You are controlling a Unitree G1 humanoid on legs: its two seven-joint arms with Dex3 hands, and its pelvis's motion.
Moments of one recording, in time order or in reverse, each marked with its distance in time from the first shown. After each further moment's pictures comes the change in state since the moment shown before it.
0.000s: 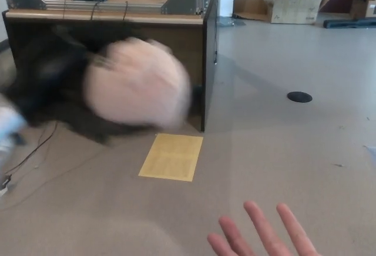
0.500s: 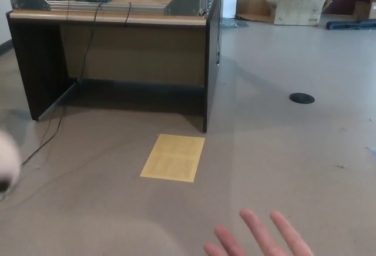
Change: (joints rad) left_arm 0.358 -0.057 0.544 0.330 -0.061 -0.121 0.044; right_arm -0.010 -0.003 0.006 0.004 -0.001 -0.001 0.002
